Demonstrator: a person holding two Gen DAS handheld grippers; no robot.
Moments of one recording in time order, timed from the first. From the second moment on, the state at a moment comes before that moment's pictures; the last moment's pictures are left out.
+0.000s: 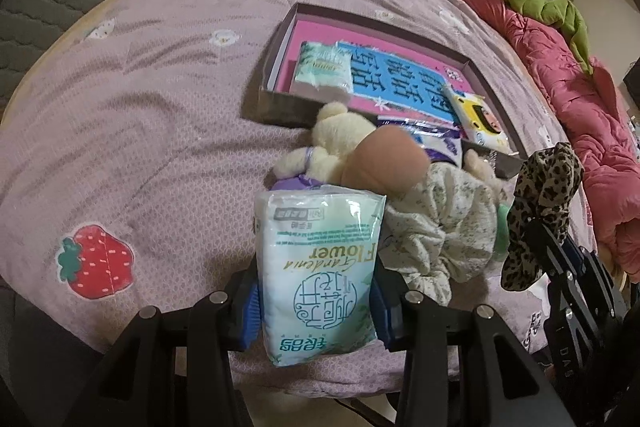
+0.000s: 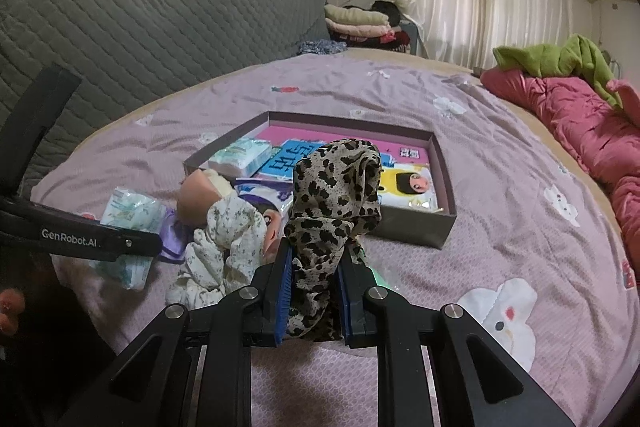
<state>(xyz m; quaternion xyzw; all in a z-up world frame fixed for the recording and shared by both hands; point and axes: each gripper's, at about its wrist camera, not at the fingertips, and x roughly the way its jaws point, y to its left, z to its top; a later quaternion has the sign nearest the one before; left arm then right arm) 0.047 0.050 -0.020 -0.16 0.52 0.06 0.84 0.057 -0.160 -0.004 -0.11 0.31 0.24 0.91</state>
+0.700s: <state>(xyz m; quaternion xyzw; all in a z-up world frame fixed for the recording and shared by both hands) 0.058 0.034 0.020 -0.13 0.47 0.04 0.87 0.064 -0.161 0.011 -0.11 0.26 0.24 0.93</state>
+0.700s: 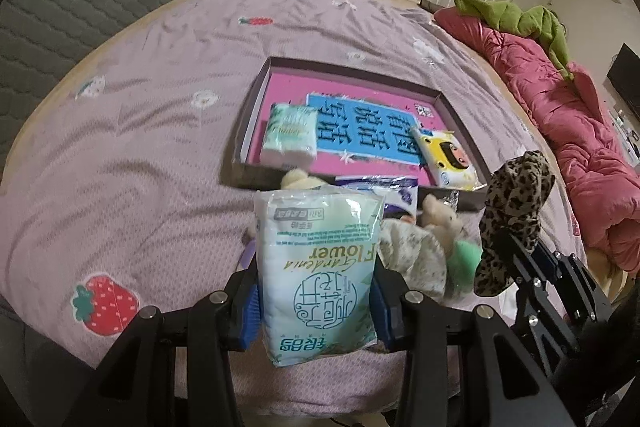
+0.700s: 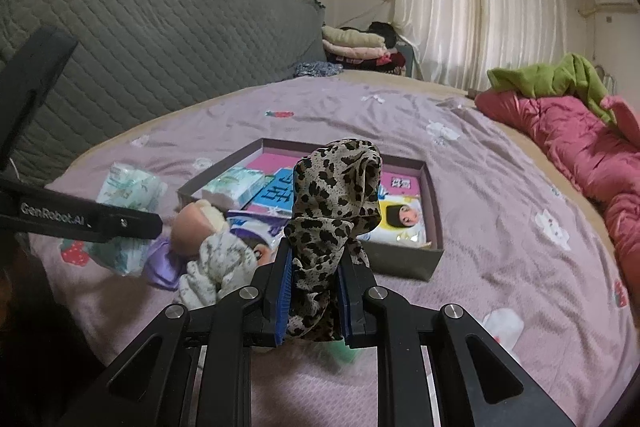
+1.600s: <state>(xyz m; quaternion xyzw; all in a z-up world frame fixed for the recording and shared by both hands) 0.099 0.013 0.030 -0.12 0.45 0.04 0.88 0.105 -0.167 0.017 -0.09 0.24 0.25 0.93</state>
